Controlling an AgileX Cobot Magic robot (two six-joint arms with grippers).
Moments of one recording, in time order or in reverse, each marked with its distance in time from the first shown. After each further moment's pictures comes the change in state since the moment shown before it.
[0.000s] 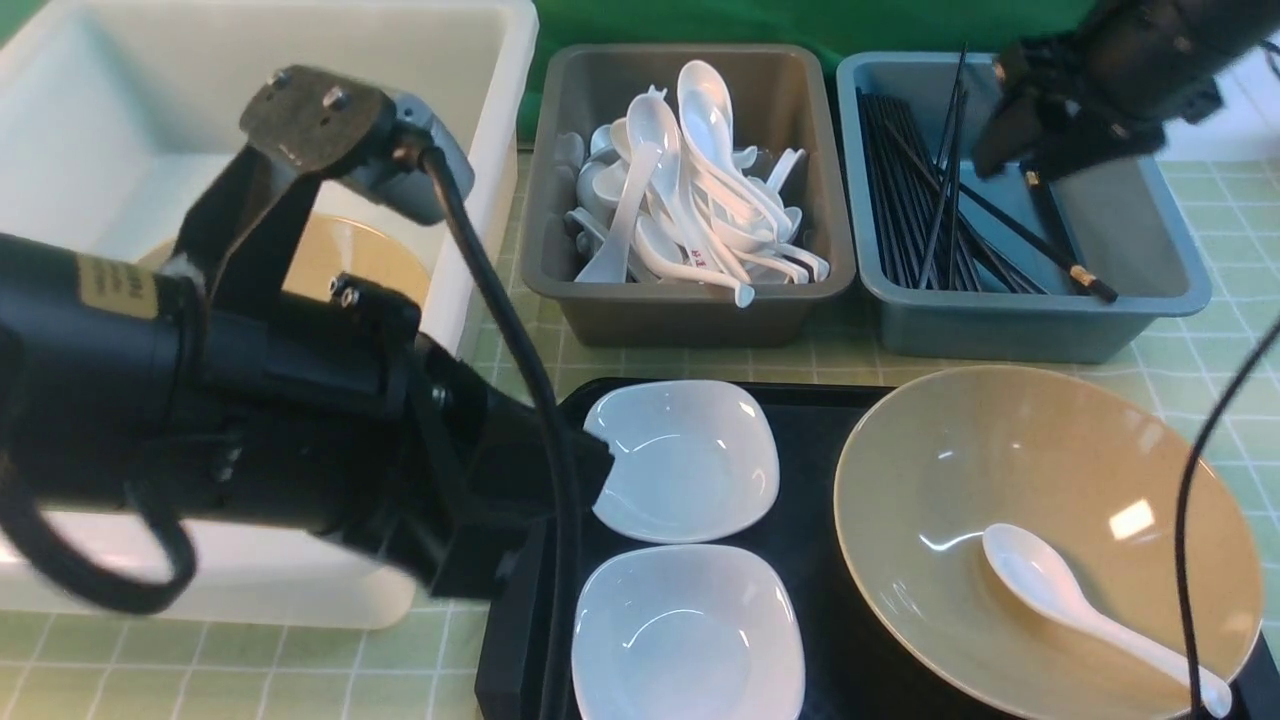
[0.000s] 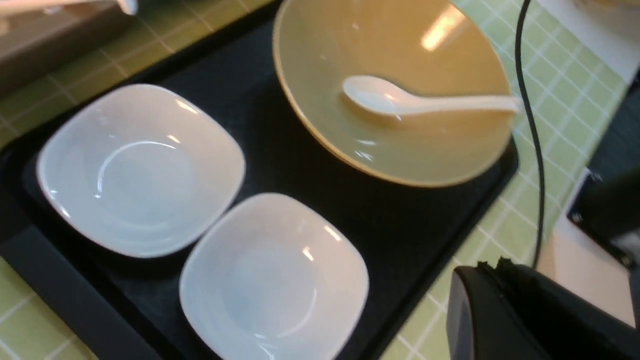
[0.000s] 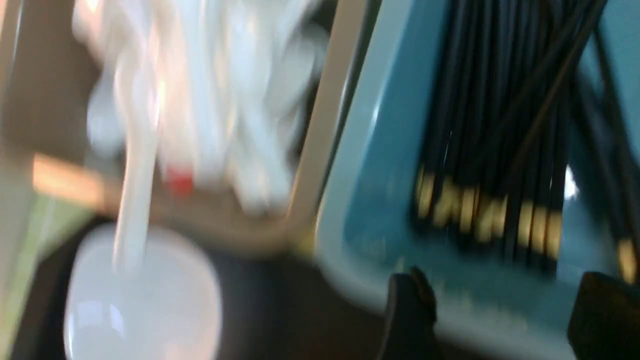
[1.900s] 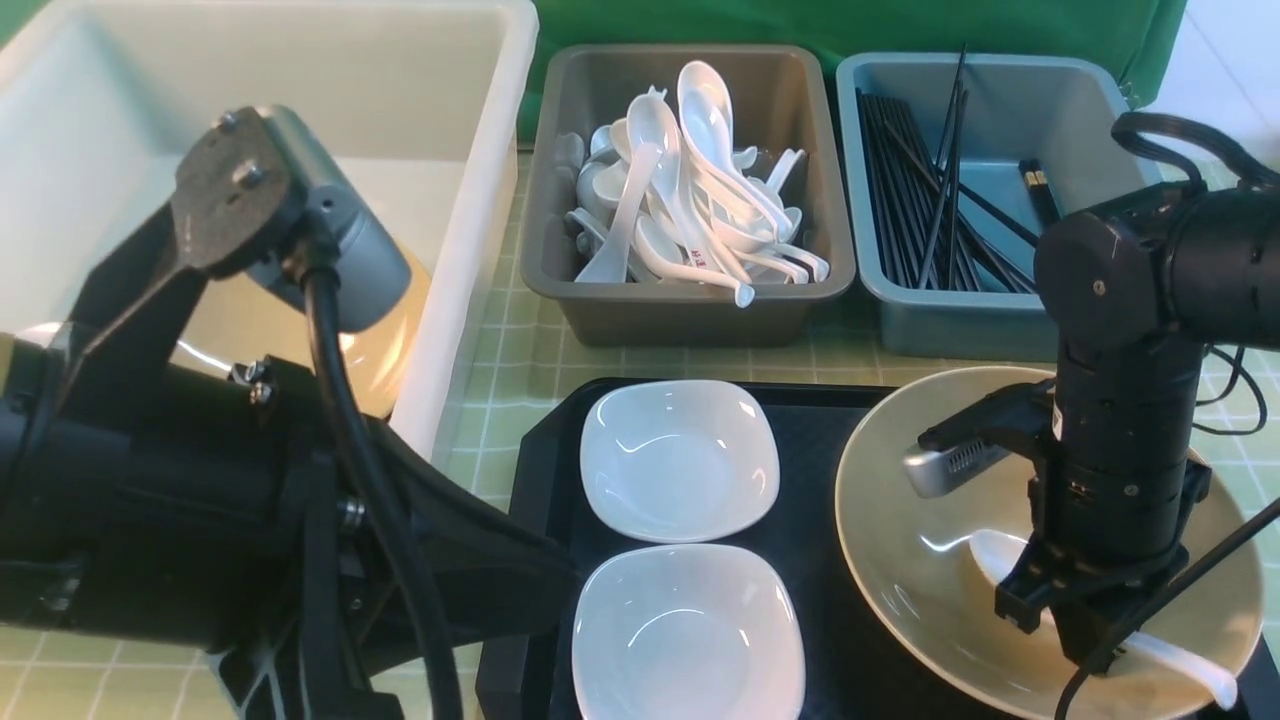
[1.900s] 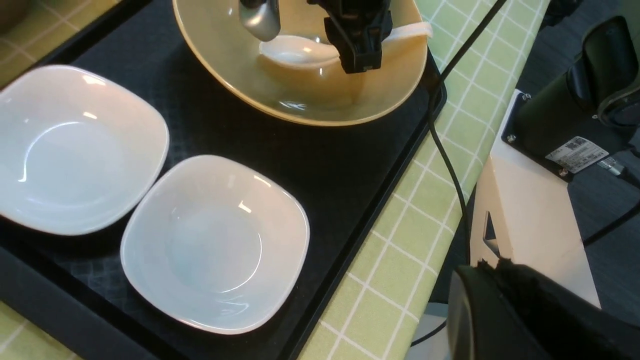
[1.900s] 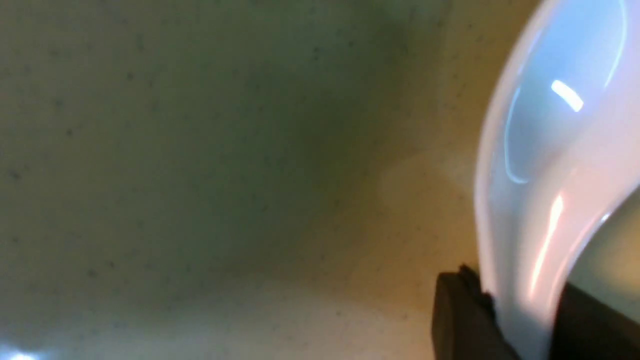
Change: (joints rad) right arm 0.333 -0.046 0.575 -0.411 0.145 0.087; left arm -0.002 -0.081 -0.004 -0.025 0.153 0.080
